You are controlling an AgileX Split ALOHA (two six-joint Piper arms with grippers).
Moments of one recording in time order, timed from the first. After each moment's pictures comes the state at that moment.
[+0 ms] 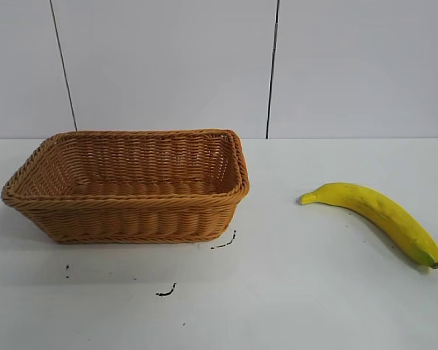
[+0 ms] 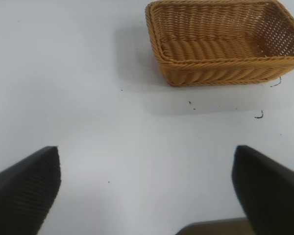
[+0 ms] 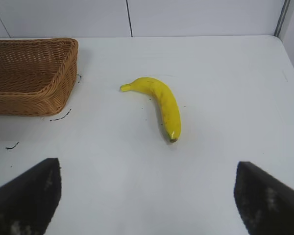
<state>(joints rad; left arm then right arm) -0.02 0.00 -0.50 -0.07 1.07 0.06 -0.01 0.00 -0.50 0.10 1.02 -0.05</state>
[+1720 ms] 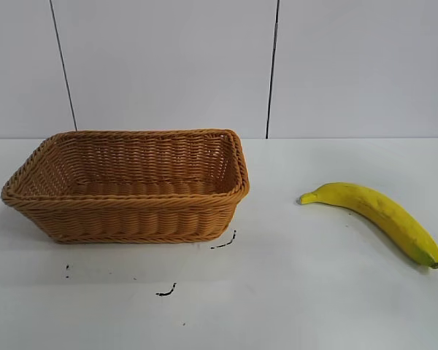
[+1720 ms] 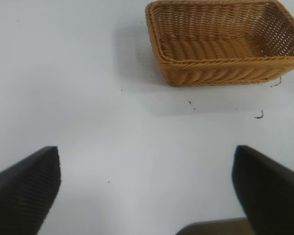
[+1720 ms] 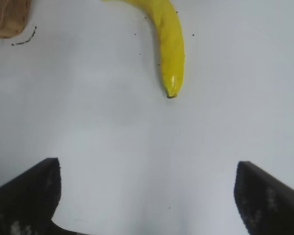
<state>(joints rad) -0.02 0.00 -0.50 -0.07 1.07 0.06 -0.01 1.44 -1.15 0.10 1.07 -0.30</state>
